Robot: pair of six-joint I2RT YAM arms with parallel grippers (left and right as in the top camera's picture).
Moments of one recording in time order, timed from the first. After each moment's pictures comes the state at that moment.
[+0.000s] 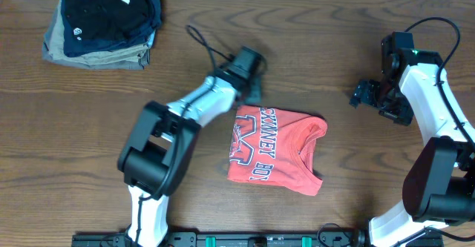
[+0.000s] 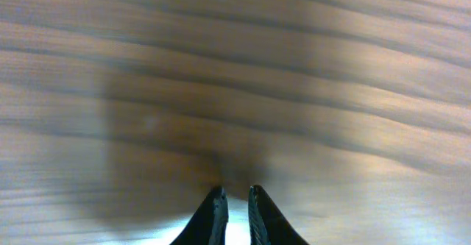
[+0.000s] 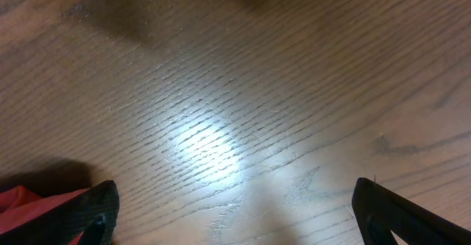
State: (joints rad) left arm -0.48 2.07 1.36 -0.48 0.02 -0.57; right arm -0.09 1.79 1.35 -1.11 0.12 0.41
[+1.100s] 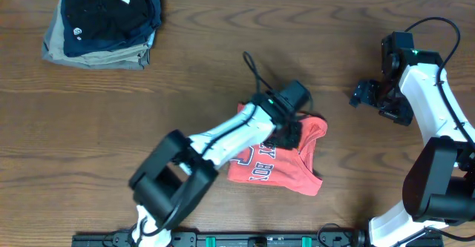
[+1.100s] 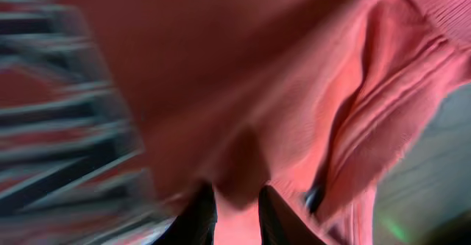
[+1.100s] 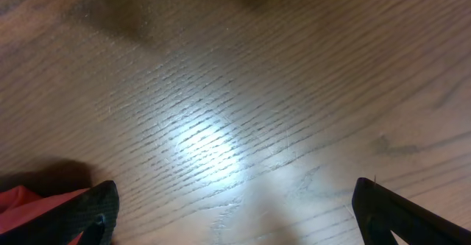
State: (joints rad) left arm -0.84 1.99 1.36 -0.69 0.25 -0.59; right arm -0.09 1.79 1.35 -1.11 0.12 0.41
